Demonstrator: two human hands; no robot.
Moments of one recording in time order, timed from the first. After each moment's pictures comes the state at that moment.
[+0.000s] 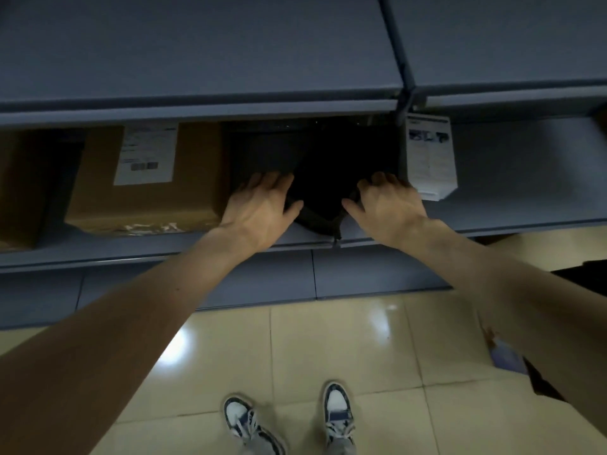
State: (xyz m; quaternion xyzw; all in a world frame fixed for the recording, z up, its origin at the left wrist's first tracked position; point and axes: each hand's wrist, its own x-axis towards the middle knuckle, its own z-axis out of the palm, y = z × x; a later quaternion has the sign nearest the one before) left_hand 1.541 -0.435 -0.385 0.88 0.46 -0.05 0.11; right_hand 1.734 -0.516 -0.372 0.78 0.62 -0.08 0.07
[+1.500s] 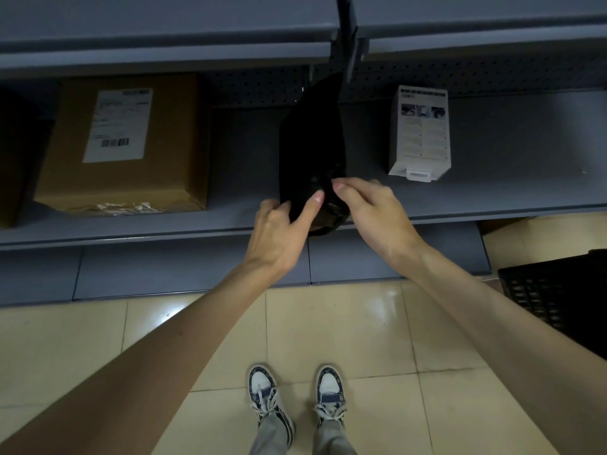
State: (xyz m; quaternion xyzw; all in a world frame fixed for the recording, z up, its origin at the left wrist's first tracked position) left_hand 1.582 -0.514 -0.424 0.67 0.59 0.08 0.44; right_hand 1.735 -0.563 -0.383 0.72 0.41 -0.42 -0.37
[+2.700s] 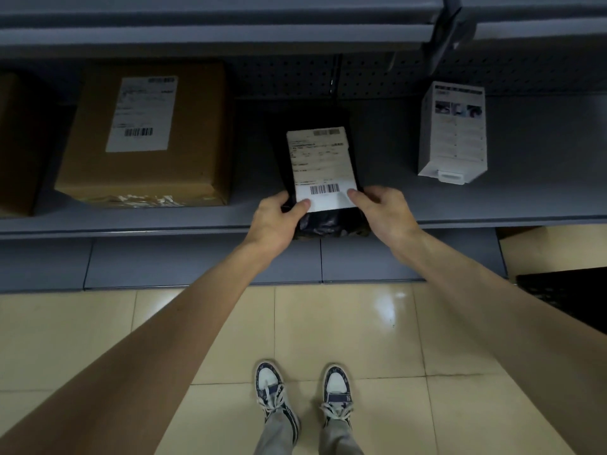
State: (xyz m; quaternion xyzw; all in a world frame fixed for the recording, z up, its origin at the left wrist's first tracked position) left_hand 1.546 -0.472 -0.449 0.57 0.59 0.16 0.55; right_hand 1.727 -0.524 -0.446 0.77 0.31 -0.44 -0.34
